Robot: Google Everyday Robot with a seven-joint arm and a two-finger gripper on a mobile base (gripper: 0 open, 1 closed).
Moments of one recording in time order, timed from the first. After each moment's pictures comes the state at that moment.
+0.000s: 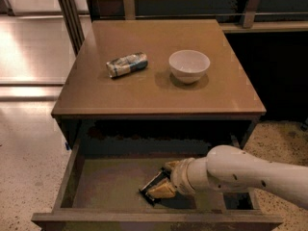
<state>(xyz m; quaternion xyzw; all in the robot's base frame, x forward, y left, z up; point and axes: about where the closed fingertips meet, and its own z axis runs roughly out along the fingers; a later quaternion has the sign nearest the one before) 0.432 -0.023 0.591 -0.46 0.81 0.23 0.28</state>
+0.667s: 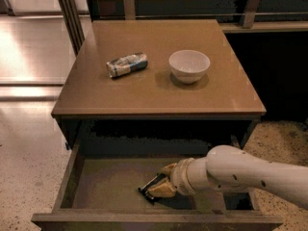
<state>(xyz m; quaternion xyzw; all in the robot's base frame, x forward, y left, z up) 0.432 -0.023 0.592 -0.46 0.81 0.23 0.28</state>
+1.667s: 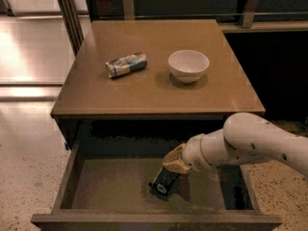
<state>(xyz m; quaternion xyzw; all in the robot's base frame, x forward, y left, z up) 0.455 -0.048 0.663 -0.50 0.78 0.24 0.28</state>
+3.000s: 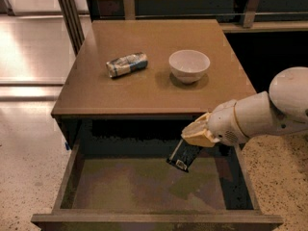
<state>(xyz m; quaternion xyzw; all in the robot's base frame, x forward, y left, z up) 0.464 -0.100 0.787 -0.51 0.77 0.21 0.32</state>
